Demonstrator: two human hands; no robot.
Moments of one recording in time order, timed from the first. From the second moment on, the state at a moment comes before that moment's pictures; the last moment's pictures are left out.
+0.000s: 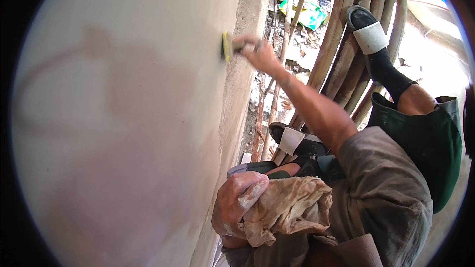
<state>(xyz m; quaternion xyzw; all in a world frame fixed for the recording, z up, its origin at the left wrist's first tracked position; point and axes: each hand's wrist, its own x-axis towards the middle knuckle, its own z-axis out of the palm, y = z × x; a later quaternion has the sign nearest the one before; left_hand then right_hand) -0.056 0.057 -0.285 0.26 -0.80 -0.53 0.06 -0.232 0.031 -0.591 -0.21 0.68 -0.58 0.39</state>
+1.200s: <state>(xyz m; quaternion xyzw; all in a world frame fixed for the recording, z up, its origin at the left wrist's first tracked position) -0.100 0.033 -0.275 0.21 -0.82 -0.53 -0.04 -0.394 -0.033 -0.513 -0.10 0.56 -0.72 0.41</state>
